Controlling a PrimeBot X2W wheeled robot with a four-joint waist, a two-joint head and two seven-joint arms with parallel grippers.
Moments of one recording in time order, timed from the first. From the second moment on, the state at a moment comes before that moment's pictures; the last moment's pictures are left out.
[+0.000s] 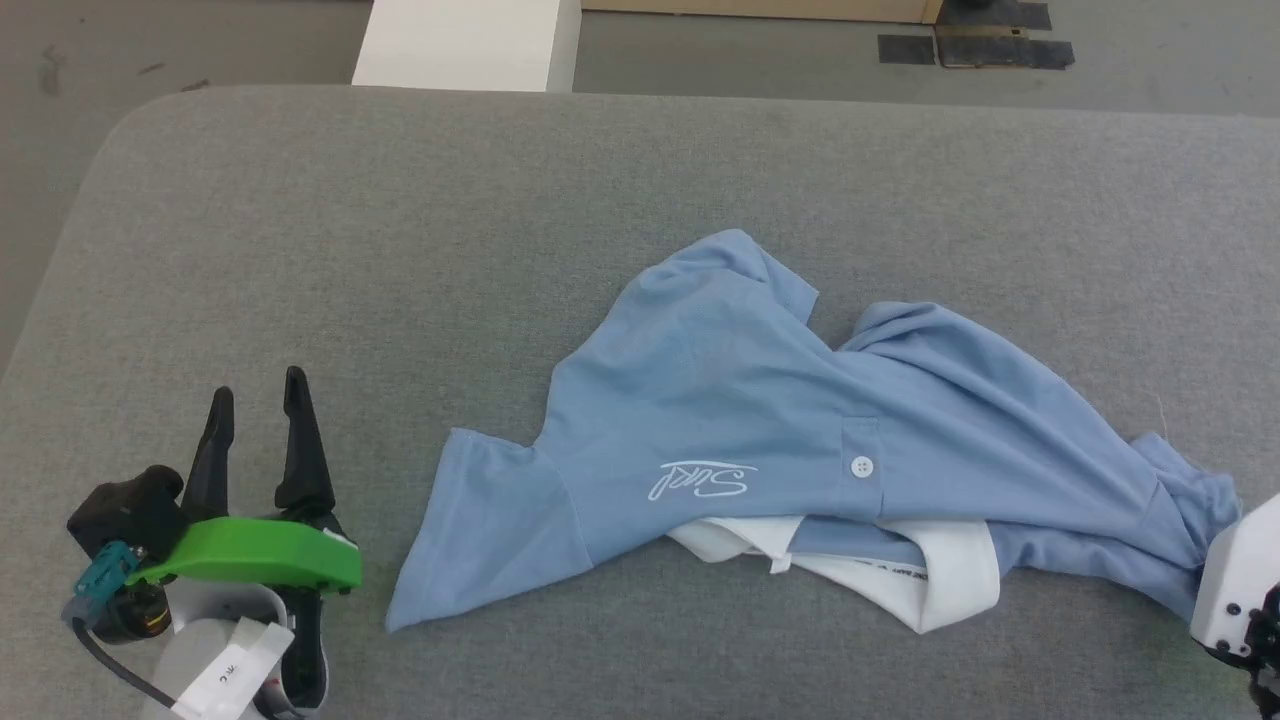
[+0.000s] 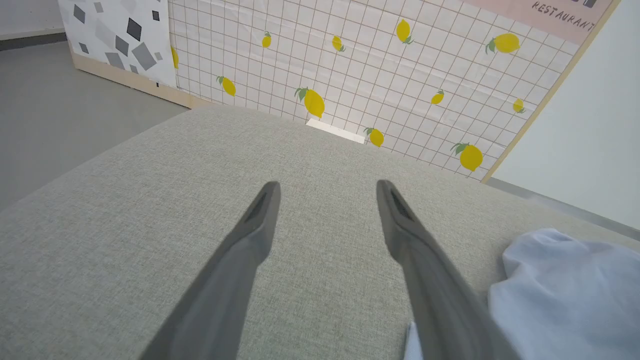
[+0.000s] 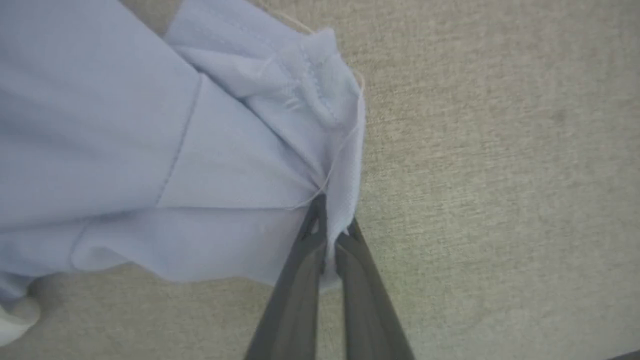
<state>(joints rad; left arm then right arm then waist) -0.17 0.15 0.05 0.20 -0.44 -0.05 -0.26 -0.14 -0.12 -0.44 0.08 0.10 0.13 0.98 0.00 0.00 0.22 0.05</state>
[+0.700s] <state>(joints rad) -0.15 0.16 0.03 0.21 -0.46 -0.05 -0.23 -0.10 -0.05 -0.49 -0.01 0.34 0.13 0.47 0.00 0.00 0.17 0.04</state>
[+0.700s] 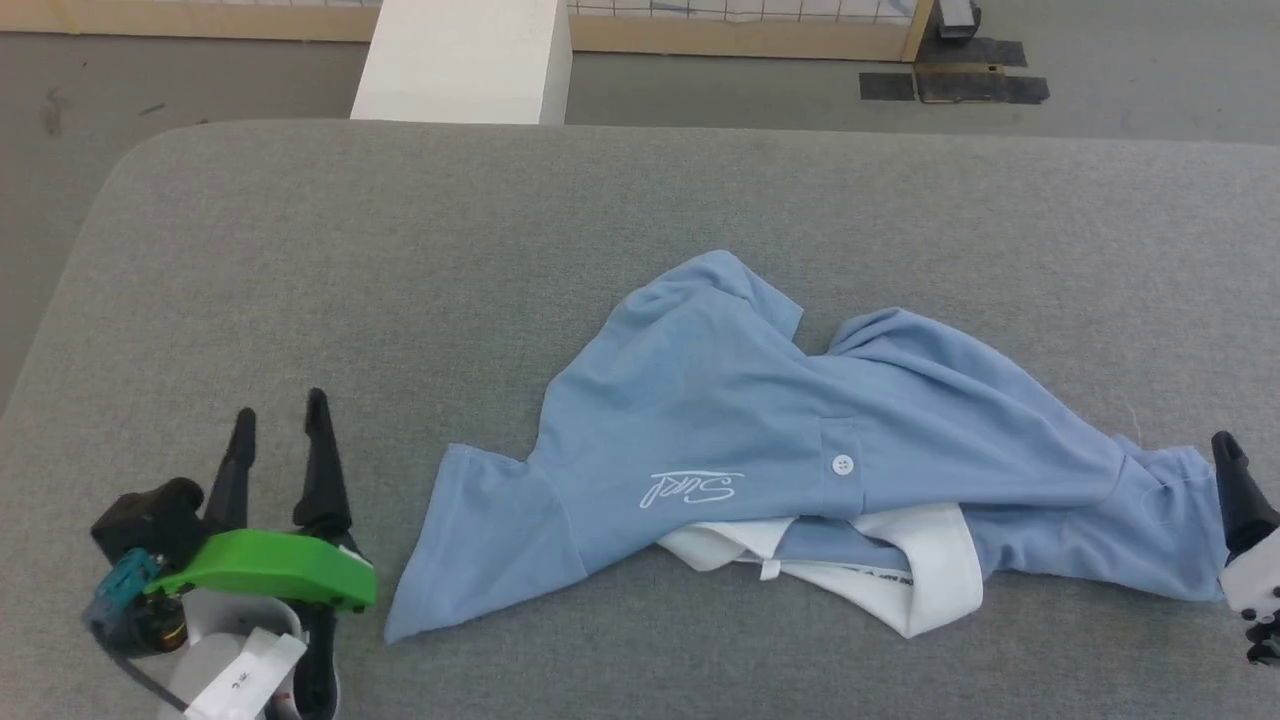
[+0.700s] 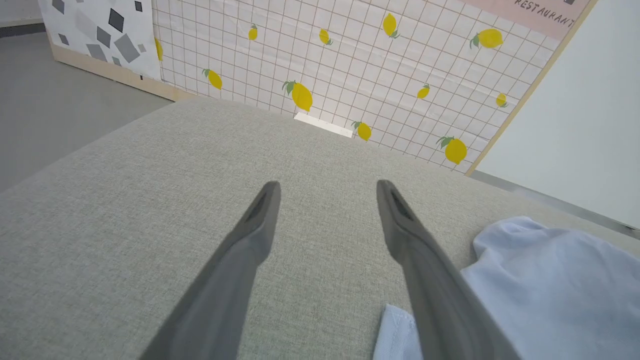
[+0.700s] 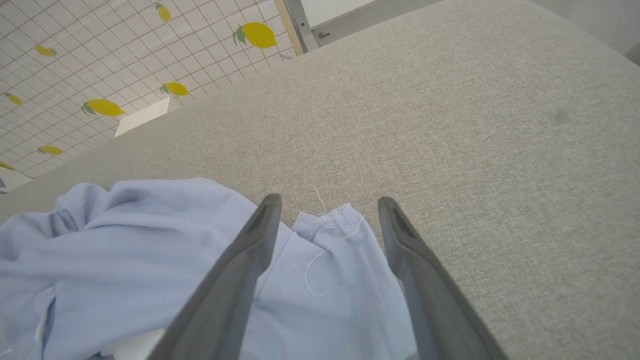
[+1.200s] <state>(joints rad) -0.64 0.13 -0.28 0.40 -0.47 -0.11 0.31 -0.12 -0.05 -0.44 -0.04 0.32 0.13 0.46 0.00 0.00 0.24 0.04</state>
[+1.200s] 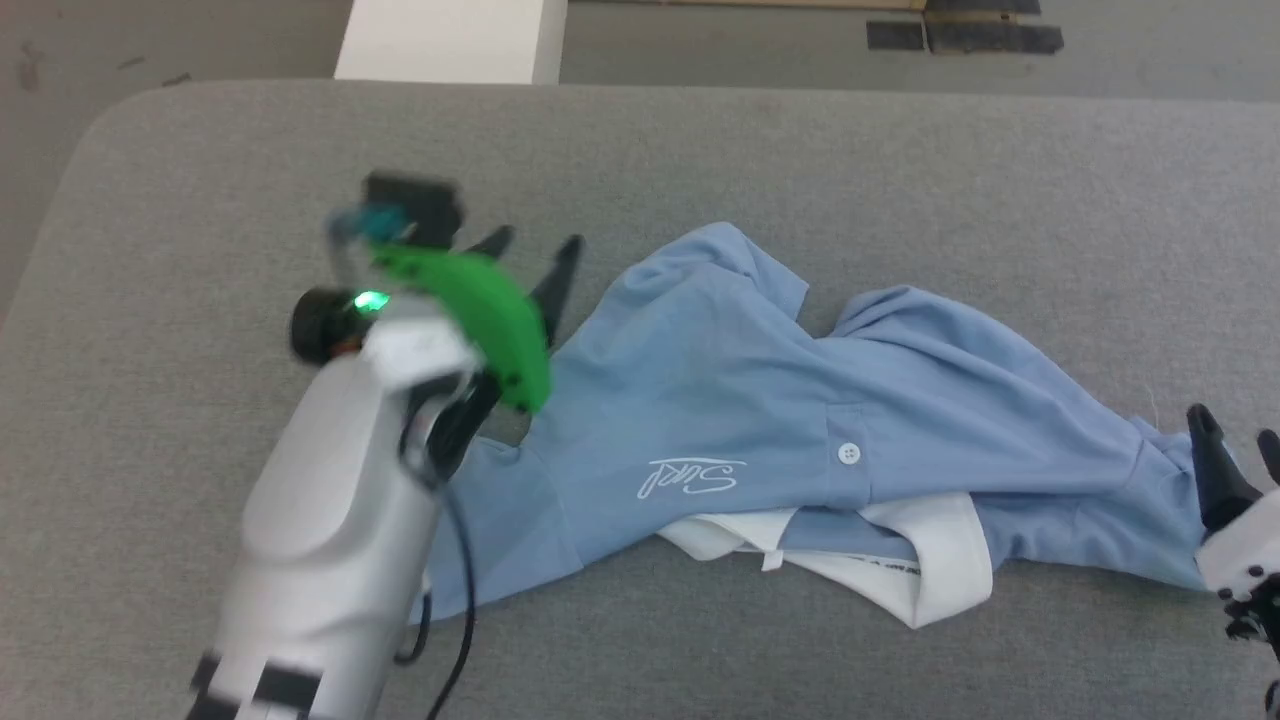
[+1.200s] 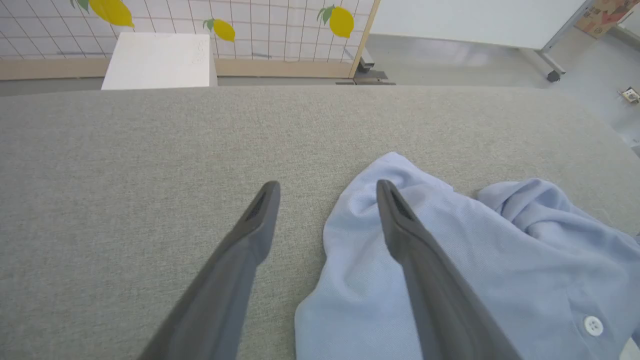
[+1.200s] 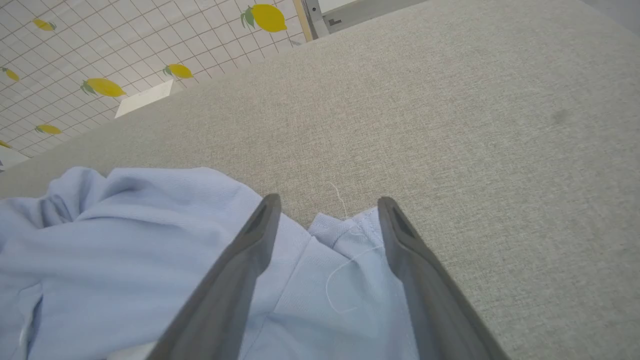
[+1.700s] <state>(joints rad) -0.87 0.13 -0.47 0.71 -0.40 -0.09 0.85 -0.13 -0.05 -0.41 -0.01 0.32 0.13 0.44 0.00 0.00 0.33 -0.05</state>
